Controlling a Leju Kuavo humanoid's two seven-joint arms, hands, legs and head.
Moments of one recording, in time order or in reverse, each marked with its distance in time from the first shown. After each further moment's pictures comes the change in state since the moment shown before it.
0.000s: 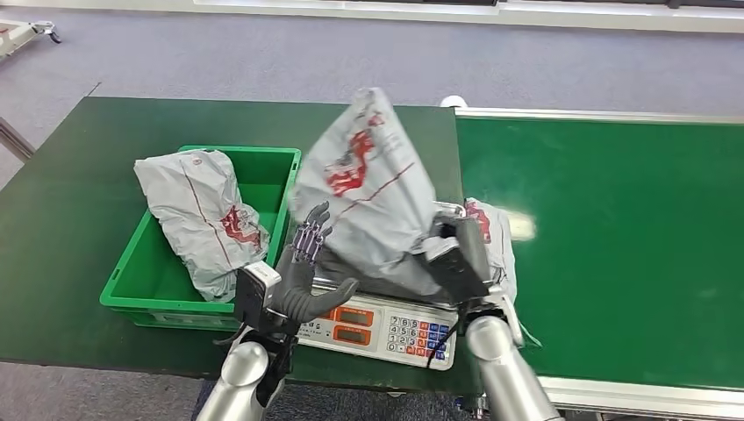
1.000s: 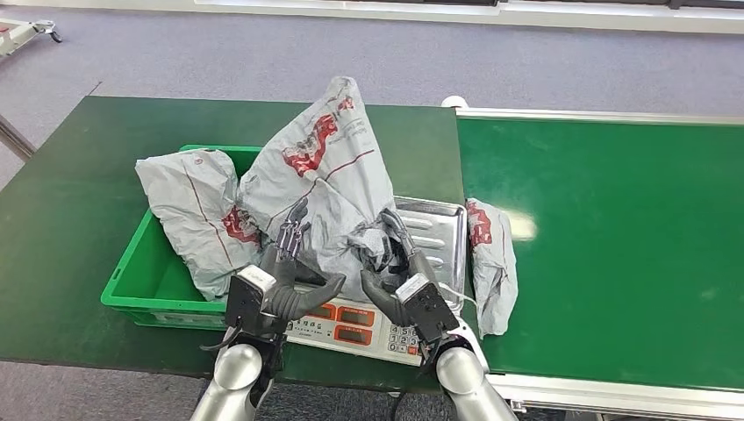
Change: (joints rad) left arm 0.019 0.018 0.024 -0.032 -0.127 0.122 -0.022; right arm 0.089 0.010 0.162 -0.034 -0.207 0.092 -0.037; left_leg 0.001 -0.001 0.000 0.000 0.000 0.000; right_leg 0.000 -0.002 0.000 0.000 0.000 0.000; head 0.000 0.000
